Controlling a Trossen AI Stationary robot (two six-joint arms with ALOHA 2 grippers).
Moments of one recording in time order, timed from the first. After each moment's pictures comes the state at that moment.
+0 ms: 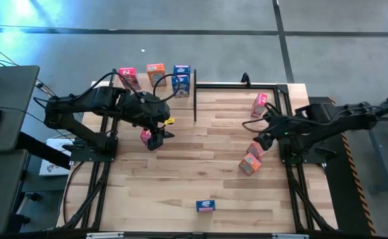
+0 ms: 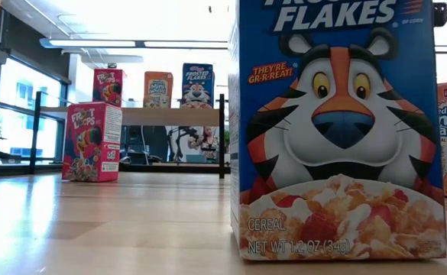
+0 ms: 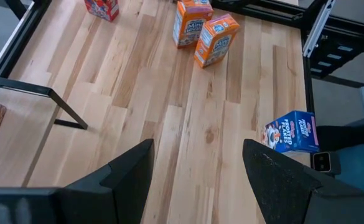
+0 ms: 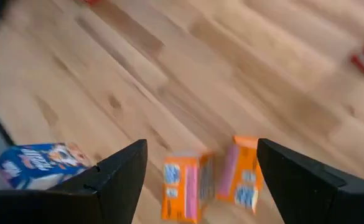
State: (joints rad) left arm -0.08 1.42 1.77 -1.15 -0.07 -0.26; right arm 0.21 0.96 1.16 -1.25 0.22 1.05
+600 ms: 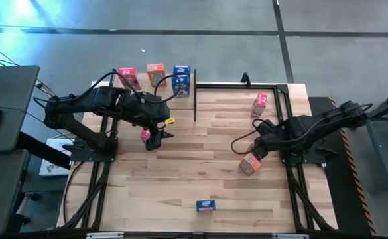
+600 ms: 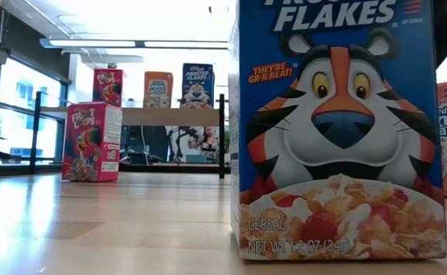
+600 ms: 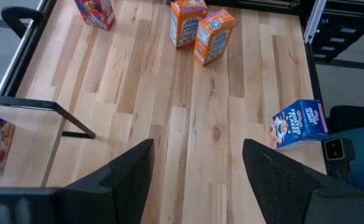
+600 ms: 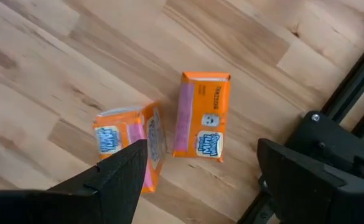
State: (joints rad) left arm -0.08 1.42 1.77 -1.15 -0.07 -0.15; right arm 0.33 1.17 1.15 -1.45 0.18 1.31
